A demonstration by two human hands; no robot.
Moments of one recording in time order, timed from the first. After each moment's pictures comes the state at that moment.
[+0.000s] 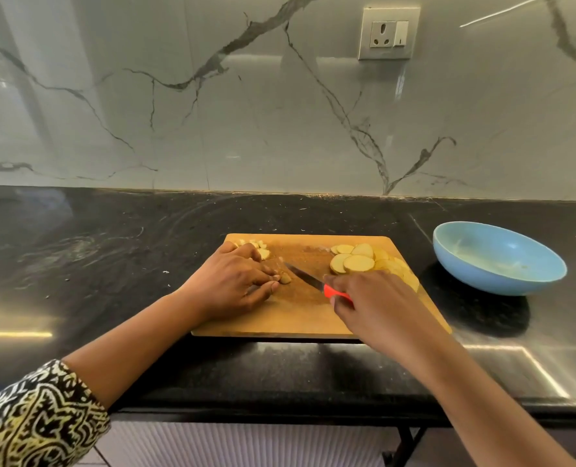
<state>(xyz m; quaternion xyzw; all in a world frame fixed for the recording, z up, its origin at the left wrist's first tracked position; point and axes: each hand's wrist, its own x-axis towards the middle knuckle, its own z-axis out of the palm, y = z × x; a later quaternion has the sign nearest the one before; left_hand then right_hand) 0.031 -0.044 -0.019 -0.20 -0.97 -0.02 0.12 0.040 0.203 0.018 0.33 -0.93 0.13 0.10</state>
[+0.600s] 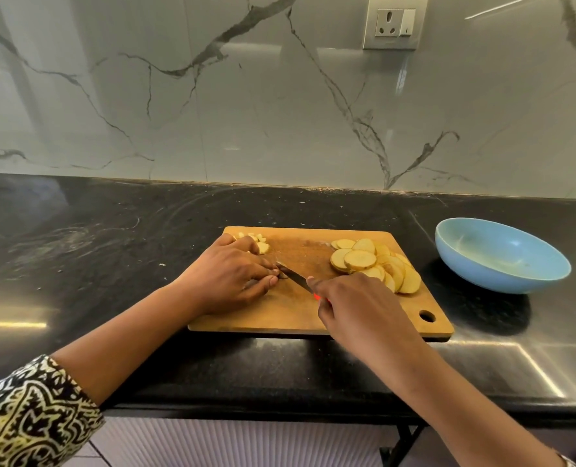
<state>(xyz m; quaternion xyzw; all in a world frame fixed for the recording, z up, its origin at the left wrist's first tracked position) 0.029 -0.047 -0.020 -0.22 -0.96 0.01 0.15 0.043 0.183 0.001 0.34 -0.92 0.11 0.14</state>
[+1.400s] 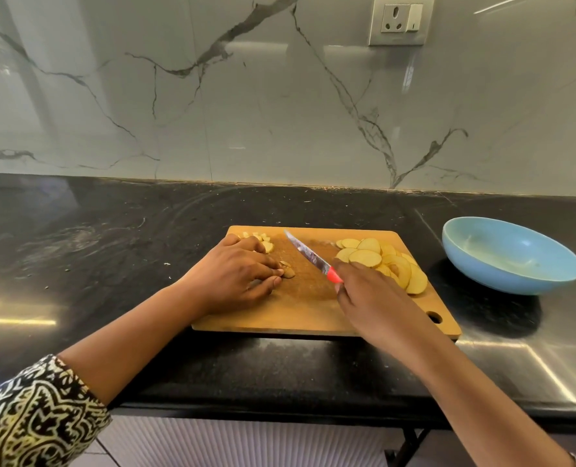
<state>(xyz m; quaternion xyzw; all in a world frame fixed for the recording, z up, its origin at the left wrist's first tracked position) 0.029 -0.047 -0.021 -0.23 -0.96 0.00 0.16 0.025 0.195 0.002 0.31 -0.93 0.17 0.06</state>
